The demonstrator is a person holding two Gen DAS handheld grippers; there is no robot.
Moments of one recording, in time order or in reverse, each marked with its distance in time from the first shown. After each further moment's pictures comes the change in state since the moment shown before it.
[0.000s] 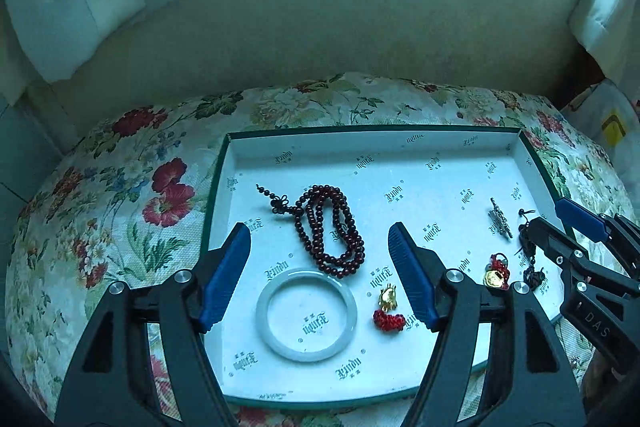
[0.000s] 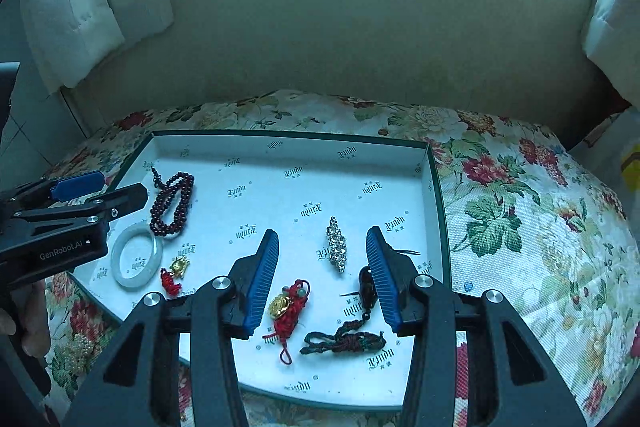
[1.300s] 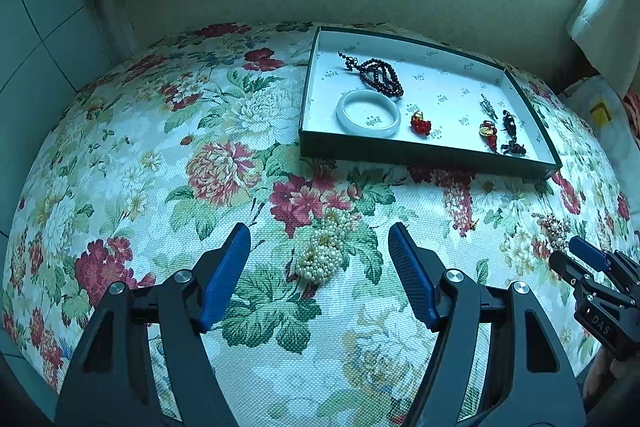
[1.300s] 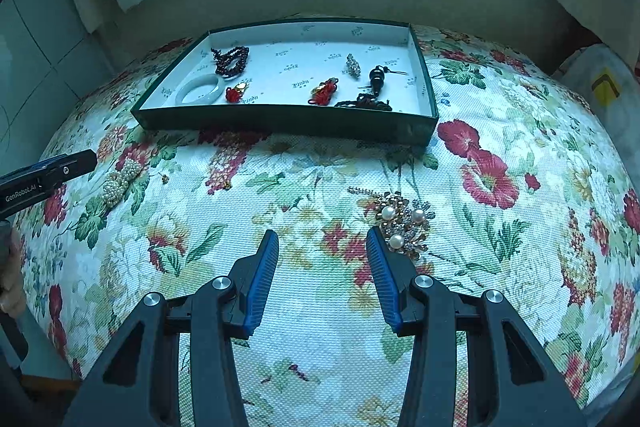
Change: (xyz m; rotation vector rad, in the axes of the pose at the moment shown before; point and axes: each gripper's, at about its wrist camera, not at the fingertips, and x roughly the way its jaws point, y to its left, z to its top) left arm -0.103 0.045 -0.152 -0.131 0.059 0.029; right arm -0.095 0.020 -0.144 0.000 0.143 0.019
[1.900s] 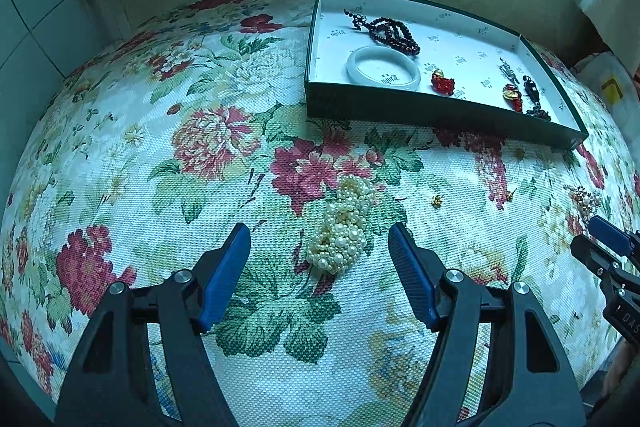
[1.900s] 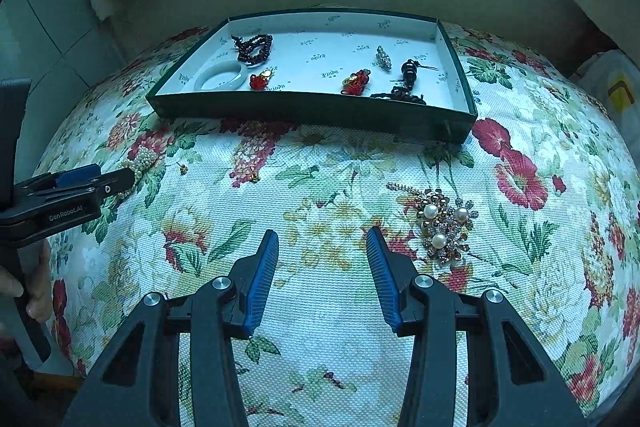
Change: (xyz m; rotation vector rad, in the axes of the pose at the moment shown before) left arm 0.040 0.006 -0.013 0.034 0.068 0.013; right arm 0.011 0.019 -0.003 -0.029 0.022 0.031
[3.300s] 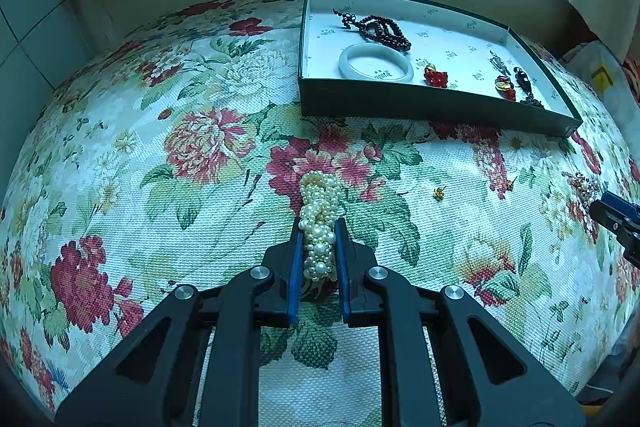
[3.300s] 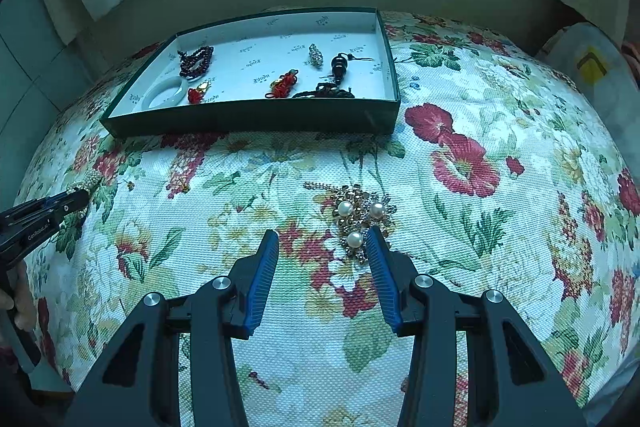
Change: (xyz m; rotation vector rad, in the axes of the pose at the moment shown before) left arm 0.003 0.002 -0.005 0.044 -0.026 -0.029; right arm -0.002 -0.046 0.003 0.097 -0.001 -0.079
